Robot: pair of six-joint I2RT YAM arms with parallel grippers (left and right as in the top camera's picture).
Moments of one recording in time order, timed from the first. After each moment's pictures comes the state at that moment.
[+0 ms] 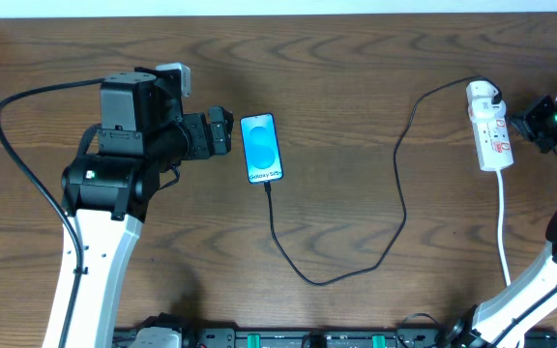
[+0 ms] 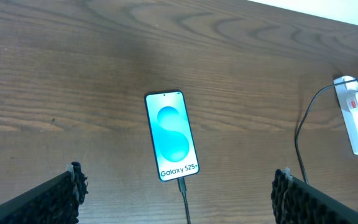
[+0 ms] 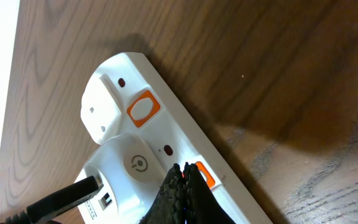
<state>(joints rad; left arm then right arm) -0.11 1.24 1.29 -0.84 0.23 -0.23 -0.54 2.12 1.47 -0.46 -0.55 0.40</state>
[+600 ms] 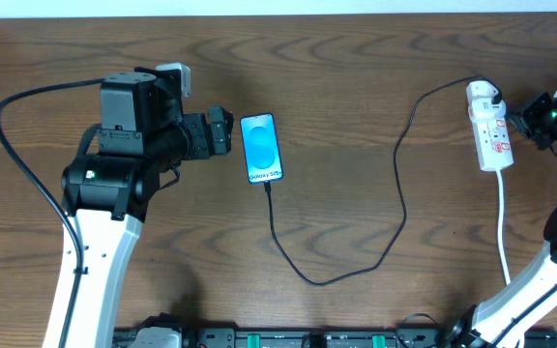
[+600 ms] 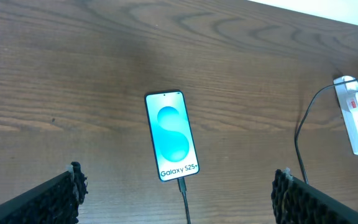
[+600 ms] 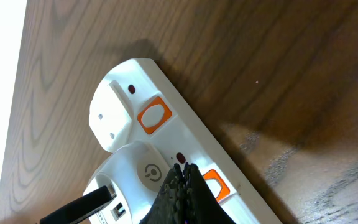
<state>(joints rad) -0.11 1.24 1.29 -0.84 0.23 -0.23 -0.52 2.12 1.47 -0.43 -0.54 0.44</state>
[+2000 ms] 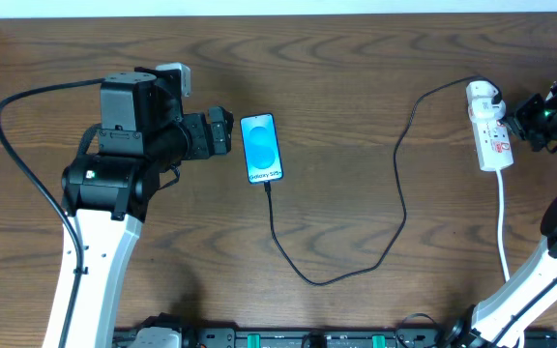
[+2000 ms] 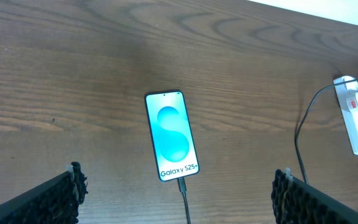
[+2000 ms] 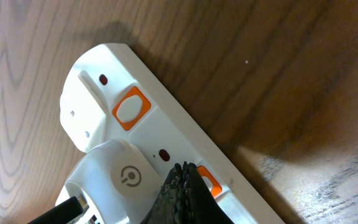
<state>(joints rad) -0.11 1.24 1.29 -0.84 0.23 -0.23 -0.49 2.16 1.51 -0.53 -0.49 0.46</state>
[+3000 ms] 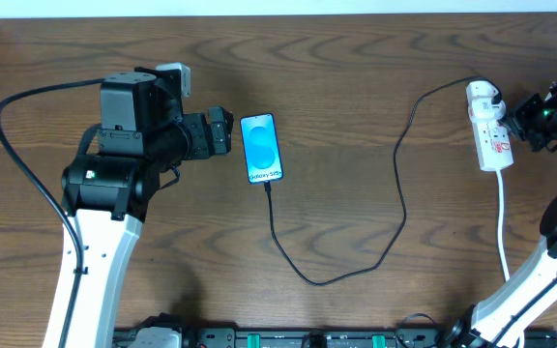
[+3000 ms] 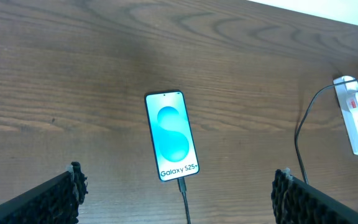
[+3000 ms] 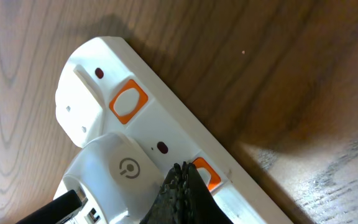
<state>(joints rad) -0.11 1.24 1.29 -0.84 0.23 -0.23 -0.49 2.16 1.53 -0.57 -0.47 0.46</state>
